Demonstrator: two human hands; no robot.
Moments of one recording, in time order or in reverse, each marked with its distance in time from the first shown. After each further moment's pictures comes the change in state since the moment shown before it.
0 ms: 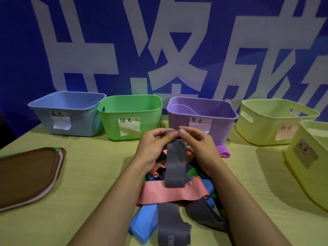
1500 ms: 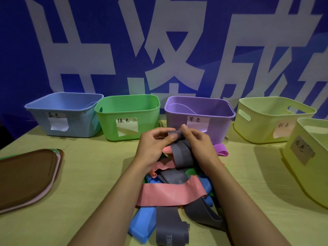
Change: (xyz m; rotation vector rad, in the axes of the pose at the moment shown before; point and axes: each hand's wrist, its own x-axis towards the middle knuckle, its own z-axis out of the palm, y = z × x) left_hand 0.002 -0.007 0.000 0.199 0.016 0.126; right_hand 0.000 -0.001 -0.001 -0.167 0.074 -0.029
